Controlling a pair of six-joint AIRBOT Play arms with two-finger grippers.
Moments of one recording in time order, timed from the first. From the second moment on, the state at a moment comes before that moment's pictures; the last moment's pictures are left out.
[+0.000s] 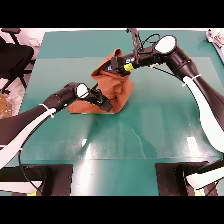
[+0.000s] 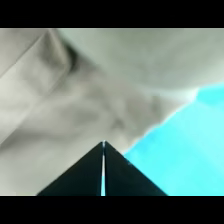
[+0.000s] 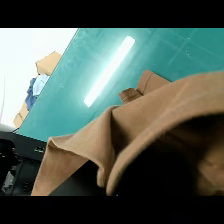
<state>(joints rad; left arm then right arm) -0.58 -1.49 1.20 1.17 -0.76 -1.17 0.40 -1.65 1.75 -0.69 1.10 1.32</state>
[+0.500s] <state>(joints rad) -0.44 -1.30 1.05 1.40 -0.82 -1.14 0.40 -1.65 1.75 -0.71 1.07 1.33</state>
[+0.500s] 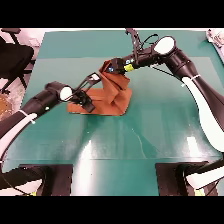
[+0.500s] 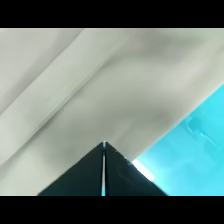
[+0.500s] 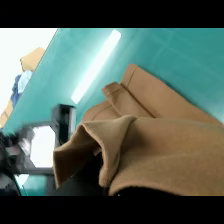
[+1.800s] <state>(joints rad) 0.17 -1.22 1.02 0.96 -1.02 -0.90 0.71 -1.94 1.75 -0.35 0.73 1.39</state>
